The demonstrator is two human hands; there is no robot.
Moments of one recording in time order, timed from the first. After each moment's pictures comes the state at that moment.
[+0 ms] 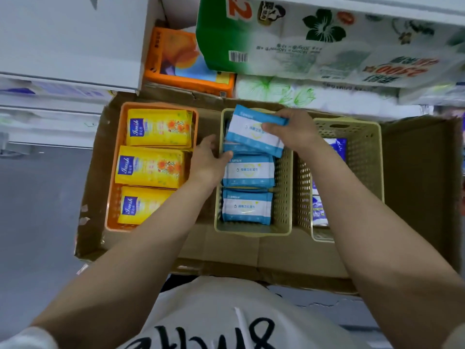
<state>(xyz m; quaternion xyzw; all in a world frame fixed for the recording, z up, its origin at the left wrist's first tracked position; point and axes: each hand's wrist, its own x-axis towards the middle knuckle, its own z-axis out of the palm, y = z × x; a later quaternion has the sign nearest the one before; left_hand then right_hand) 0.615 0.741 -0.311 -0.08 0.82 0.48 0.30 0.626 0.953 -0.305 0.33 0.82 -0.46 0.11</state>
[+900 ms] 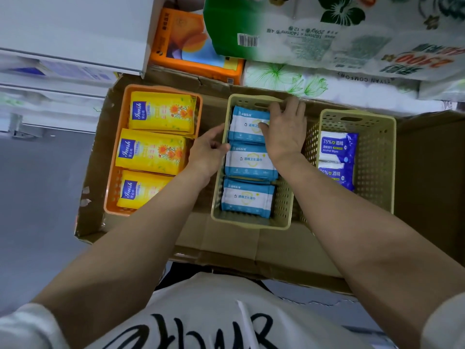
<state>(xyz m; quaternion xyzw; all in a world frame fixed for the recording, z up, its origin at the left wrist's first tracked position) 0.617 0.734 -0.328 -0.11 0.77 0.52 0.34 0.635 0.915 -0.348 0.21 0.98 -0.05 0.03</state>
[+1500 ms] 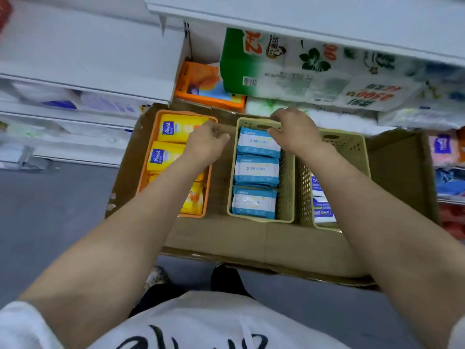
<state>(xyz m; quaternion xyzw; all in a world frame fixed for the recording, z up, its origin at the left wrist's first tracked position) 0.611 0.689 -0.228 0.04 0.88 0.41 0.23 0.654 0.901 -0.220 0.14 0.98 -0.13 0.09</state>
